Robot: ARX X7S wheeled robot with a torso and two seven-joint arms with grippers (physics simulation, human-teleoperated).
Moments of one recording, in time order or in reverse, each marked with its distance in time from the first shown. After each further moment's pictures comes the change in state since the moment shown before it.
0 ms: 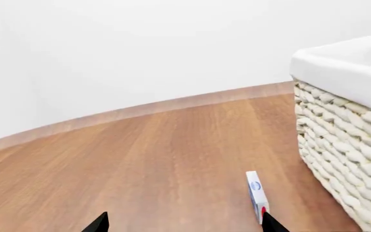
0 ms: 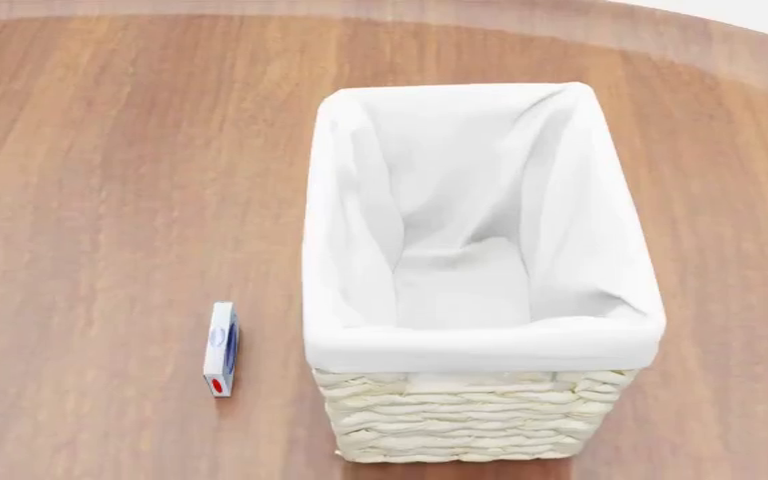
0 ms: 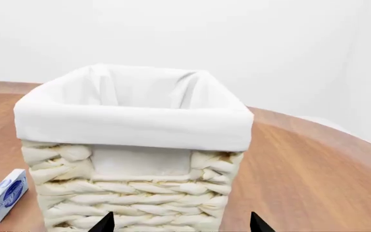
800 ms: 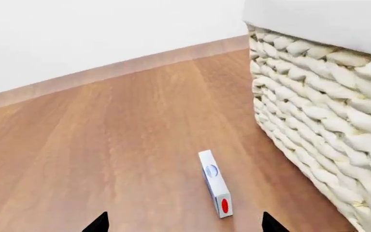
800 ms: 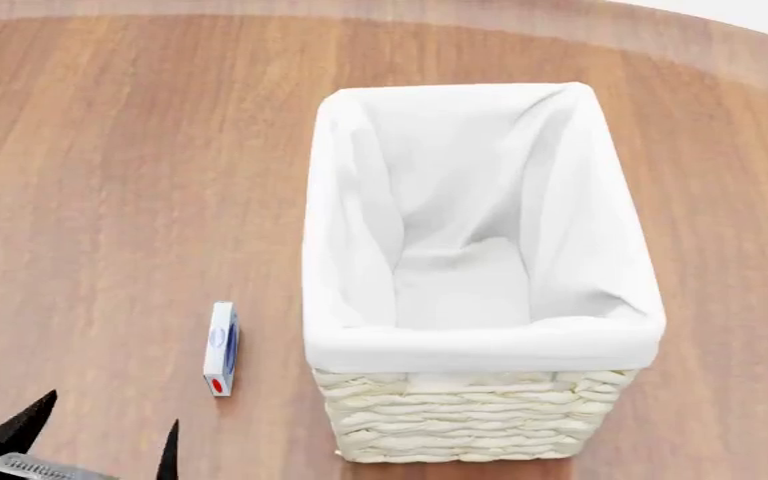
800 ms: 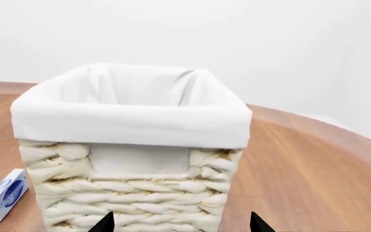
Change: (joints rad) left arm -0.415 -0.049 0.047 -0.253 -0.191 -0.277 0.254; right arm 0.005 0.026 -0.012 0.008 0.030 -0.009 0.022
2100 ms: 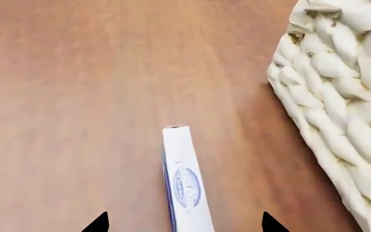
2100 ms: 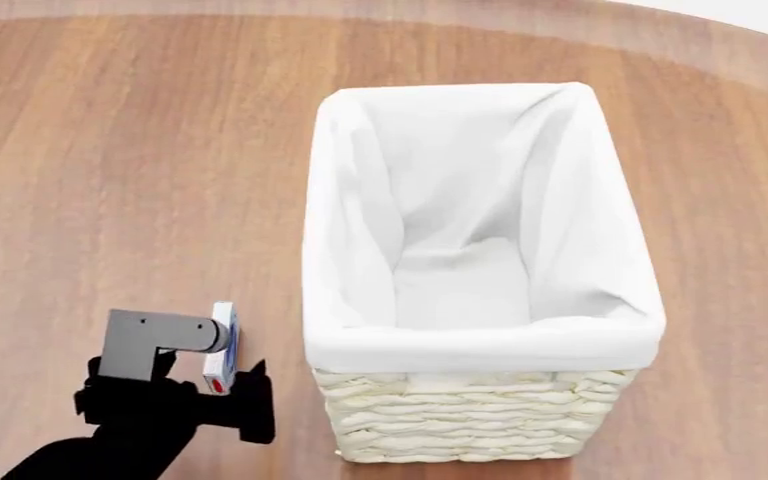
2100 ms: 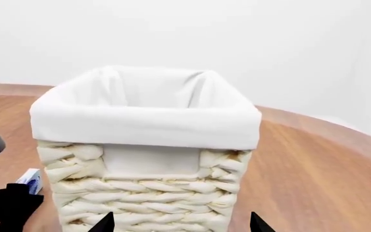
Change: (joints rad) left arm -0.679 0.241 -0.001 -1.129 -0.184 0.061 0.231; right arm -0.008 0.034 -0.039 -0.012 0.015 -0.017 0.022
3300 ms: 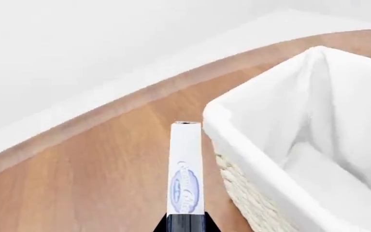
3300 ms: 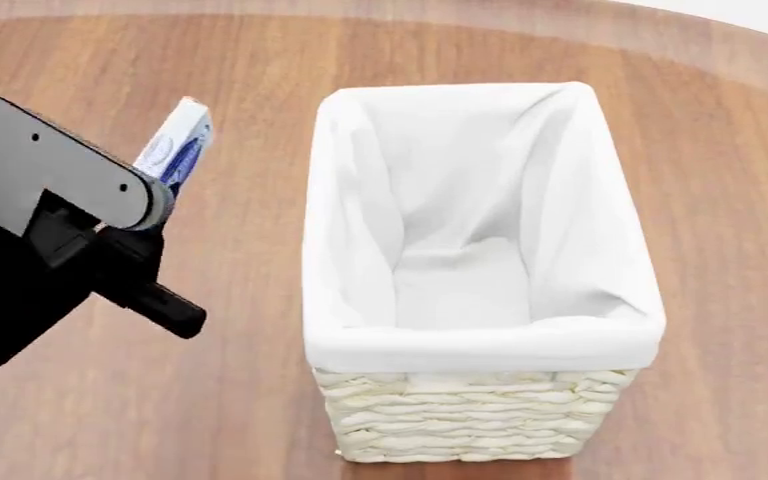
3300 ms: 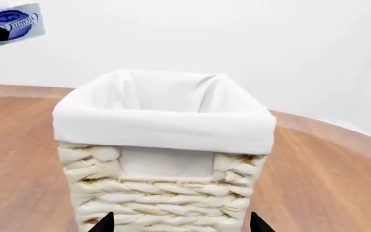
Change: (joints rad) left arm -0.195 -0.358 0.115 1.274 -0.339 -0.986 -0.199; right arm 0.002 0.020 -0.047 -0.016 -0.014 -0.002 0.017
